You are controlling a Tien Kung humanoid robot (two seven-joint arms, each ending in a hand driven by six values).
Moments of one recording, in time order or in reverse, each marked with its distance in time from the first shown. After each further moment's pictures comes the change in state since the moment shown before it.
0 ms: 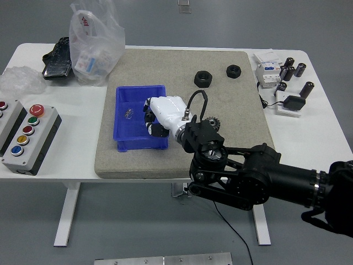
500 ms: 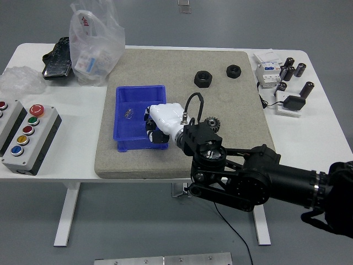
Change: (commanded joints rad) left arm -0.009 0.000 0.032 0.000 -0.024 -0.008 -0.010; right arm -0.004 0.005 0.001 0.000 0.016 0.066 0.000
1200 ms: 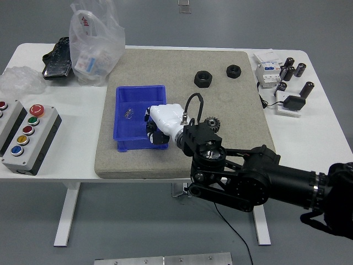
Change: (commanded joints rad) left arm -0.005 0.000 -0.002 0.000 0.008 -0.002 0.004; right arm -0.007 0.004 0.009 -0.005 -0.008 0.006 0.000
